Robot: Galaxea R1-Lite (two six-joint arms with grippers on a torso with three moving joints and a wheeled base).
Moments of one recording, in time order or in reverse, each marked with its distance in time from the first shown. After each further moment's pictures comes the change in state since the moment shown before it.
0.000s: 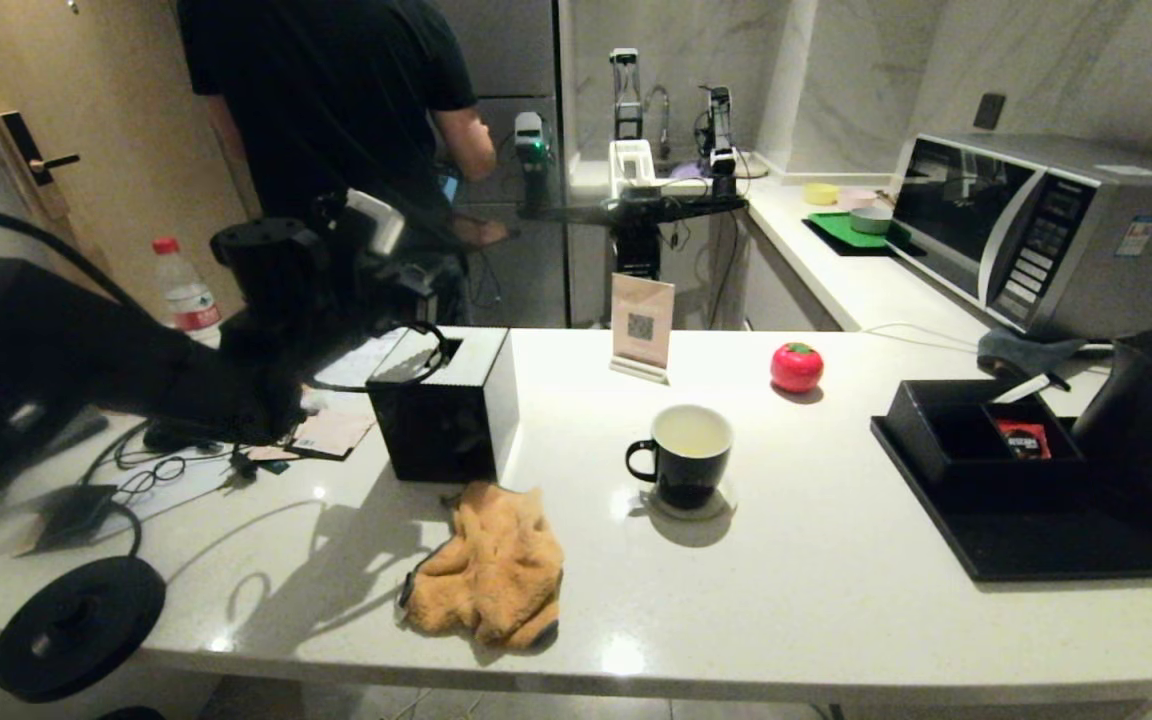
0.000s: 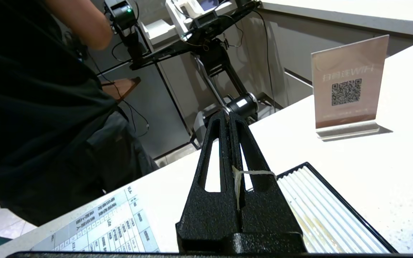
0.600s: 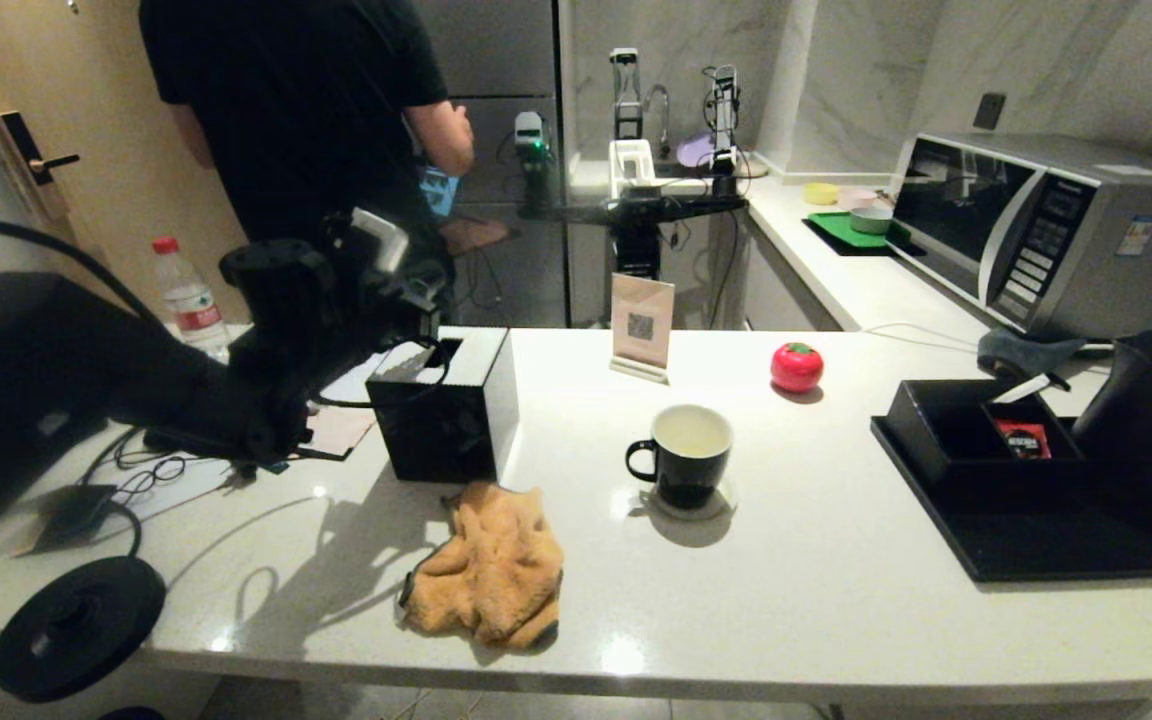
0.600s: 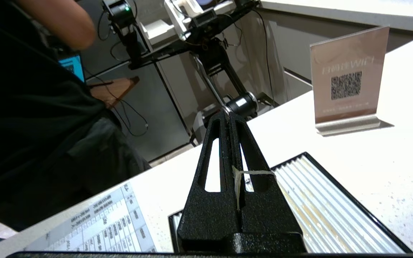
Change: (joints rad) left arm -0.001 0.029 0.045 -0.076 -0.003 0.001; right arm 0.000 0.000 0.000 0.000 0.000 0.000
